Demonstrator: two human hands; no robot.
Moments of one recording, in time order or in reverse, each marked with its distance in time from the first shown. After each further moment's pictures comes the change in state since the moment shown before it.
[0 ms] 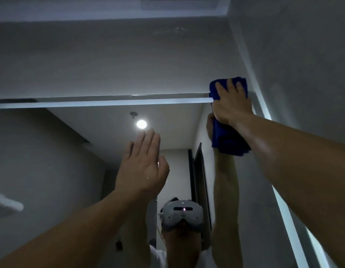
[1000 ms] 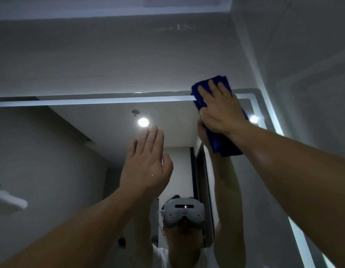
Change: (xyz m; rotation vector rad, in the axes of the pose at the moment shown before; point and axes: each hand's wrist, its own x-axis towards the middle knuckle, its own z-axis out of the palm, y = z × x) left_hand 0.001 0.000 0.002 0.008 0.003 -0.002; right_hand -0.017 -0.025 0.015 -0.037 0.020 -0.226
